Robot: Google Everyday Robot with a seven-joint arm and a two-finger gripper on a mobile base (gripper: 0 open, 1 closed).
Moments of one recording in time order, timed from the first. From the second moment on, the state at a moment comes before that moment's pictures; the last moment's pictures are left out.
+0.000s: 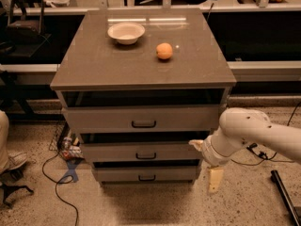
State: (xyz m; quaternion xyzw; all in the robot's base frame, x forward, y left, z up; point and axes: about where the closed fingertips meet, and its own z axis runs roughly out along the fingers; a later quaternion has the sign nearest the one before) arm 0.476 -0.178 0.557 -0.76 0.63 0.10 0.13
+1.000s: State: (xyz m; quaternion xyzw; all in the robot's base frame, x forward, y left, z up) arm 0.500 -0.165 0.502 -0.76 0.63 0.06 0.15
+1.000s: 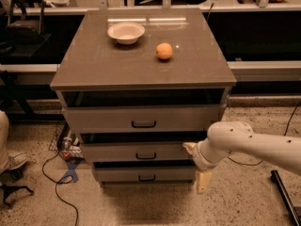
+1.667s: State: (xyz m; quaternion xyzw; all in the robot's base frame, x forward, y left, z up) arm 0.542 -0.144 0.467 -0.75 0.62 0.04 0.21
